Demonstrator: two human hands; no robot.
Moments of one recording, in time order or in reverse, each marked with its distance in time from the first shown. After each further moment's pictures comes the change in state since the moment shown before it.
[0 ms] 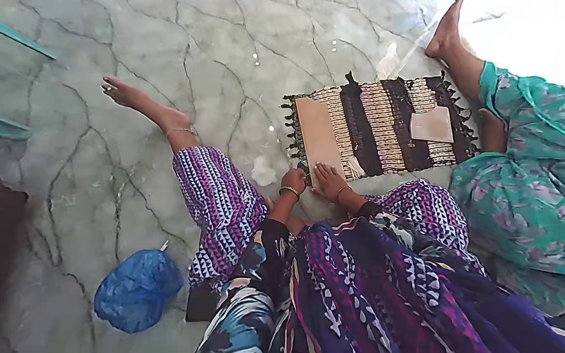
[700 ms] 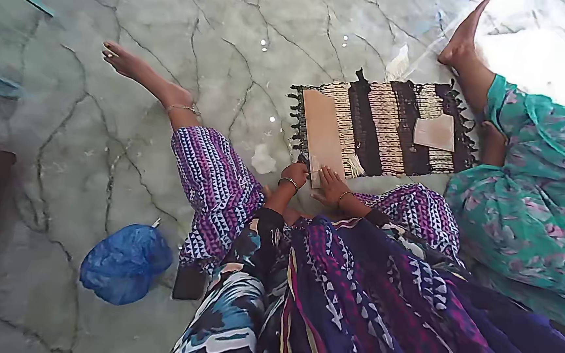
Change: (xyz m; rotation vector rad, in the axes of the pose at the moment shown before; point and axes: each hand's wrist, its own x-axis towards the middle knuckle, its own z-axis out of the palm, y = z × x) left_hand 0.000 -0.003 0.004 0.065 -0.084 0.053; right_hand -0.028 -0.009 0.004 -0.008 -0.123 0.066
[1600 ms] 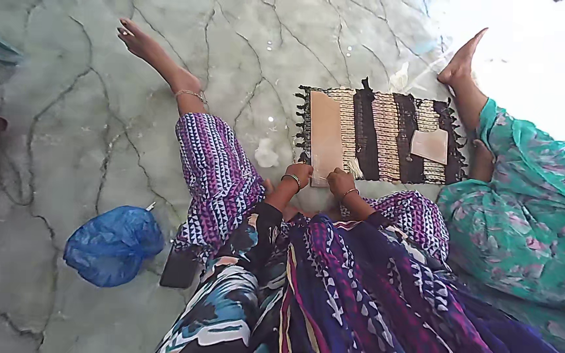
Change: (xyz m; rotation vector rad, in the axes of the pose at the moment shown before) left_hand -0.017 0.004 0.002 0.152 -0.021 0.156; right_hand -0.015 -0.005 -0.031 0.034 0.146 0.170
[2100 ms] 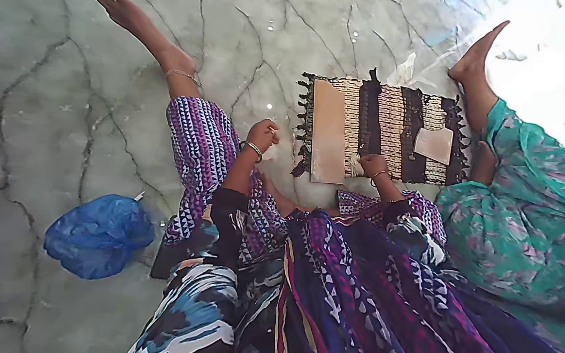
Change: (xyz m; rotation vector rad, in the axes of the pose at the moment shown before) left_hand -0.038 -0.069 -0.090 -0.812 0.365 -0.167; right_hand 0.023 0.092 -0.043 0.480 0.217 0.383
